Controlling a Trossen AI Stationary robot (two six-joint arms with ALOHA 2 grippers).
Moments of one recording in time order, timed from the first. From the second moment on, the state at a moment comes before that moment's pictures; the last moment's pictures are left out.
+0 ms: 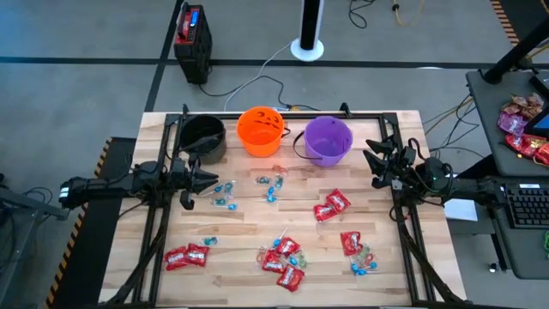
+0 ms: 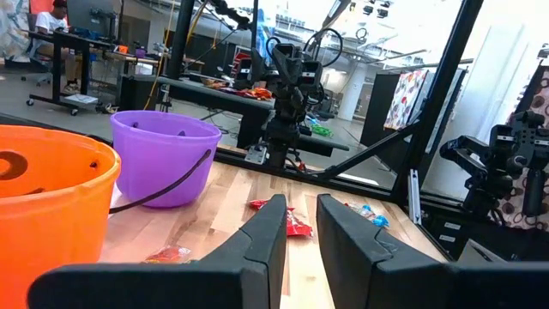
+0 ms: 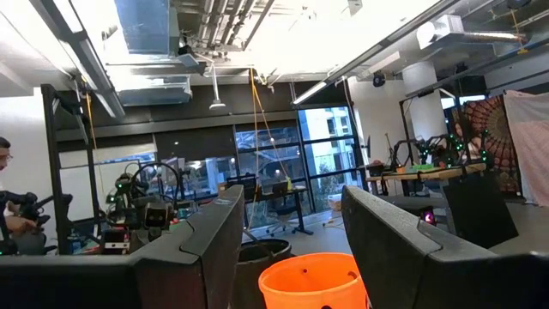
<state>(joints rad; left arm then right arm) 0.07 0.11 0.02 0.17 0.04 -0.25 -0.11 0.09 0.02 0.53 0.28 0.03</state>
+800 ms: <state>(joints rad) 0.07 0.11 0.02 0.45 0.04 -0.49 -0.11 0.14 0.08 0.54 0.27 0.19</state>
